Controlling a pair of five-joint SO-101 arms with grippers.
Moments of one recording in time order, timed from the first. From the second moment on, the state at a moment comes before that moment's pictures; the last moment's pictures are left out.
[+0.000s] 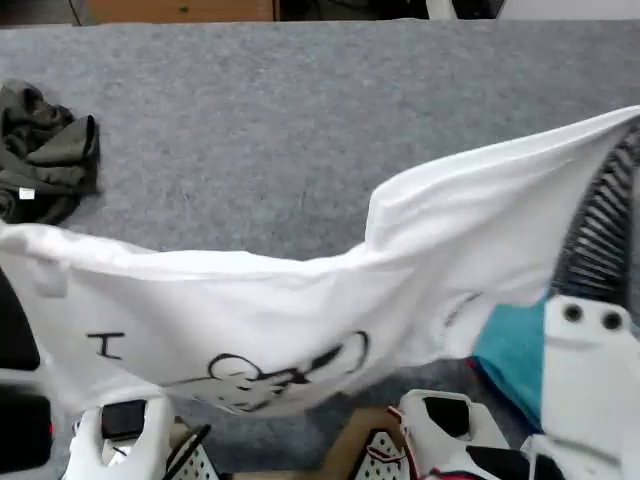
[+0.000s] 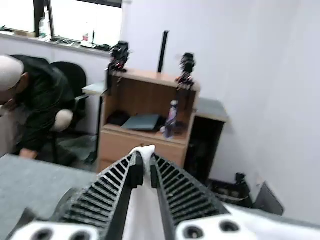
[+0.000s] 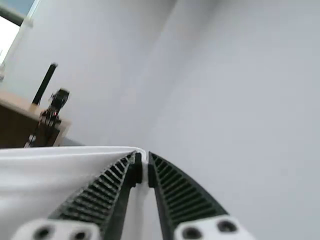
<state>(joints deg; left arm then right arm) -14.7 -48.6 -47.6 100.3 -0.4 2.5 -31.6 -69.8 85.4 16.6</state>
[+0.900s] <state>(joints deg) -22.3 -66.0 -25.3 100.3 -5.3 2.5 -34.9 -66.4 68.1 24.9</state>
